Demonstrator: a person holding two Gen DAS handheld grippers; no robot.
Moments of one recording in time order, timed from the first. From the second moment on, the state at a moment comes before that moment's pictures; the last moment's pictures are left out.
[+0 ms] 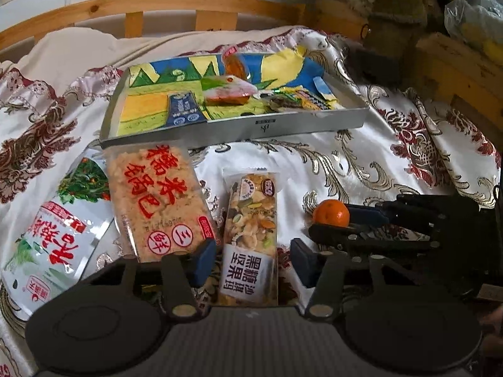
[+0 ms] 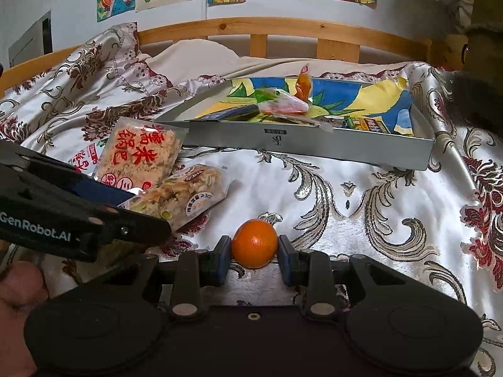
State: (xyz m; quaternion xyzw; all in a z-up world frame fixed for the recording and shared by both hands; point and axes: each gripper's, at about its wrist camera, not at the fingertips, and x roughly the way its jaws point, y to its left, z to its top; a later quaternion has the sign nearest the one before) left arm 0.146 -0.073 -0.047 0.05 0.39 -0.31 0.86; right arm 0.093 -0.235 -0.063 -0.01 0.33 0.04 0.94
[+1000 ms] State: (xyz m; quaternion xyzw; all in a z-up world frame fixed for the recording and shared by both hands) left arm 0.142 -0.056 -0.039 -0.03 0.37 -0.32 0.87; right arm 0.085 -0.222 -0.053 -0.04 0.29 0.02 0.95
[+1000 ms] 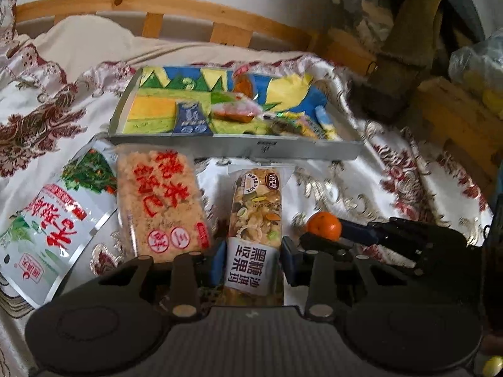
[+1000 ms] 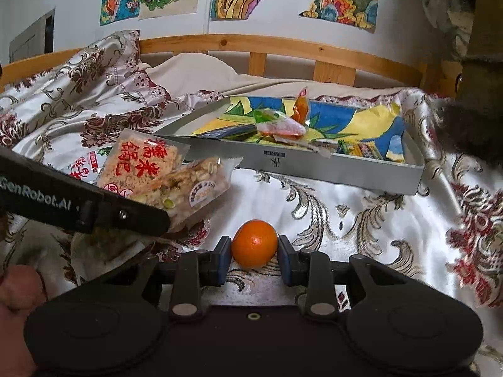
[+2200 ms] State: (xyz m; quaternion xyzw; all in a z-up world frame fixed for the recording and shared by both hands) left arm 0.129 -0.085 0.085 -0.09 0.25 -0.22 0.94; right arm 0.071 -0.264 0.065 0.01 0.12 -0.01 0.99
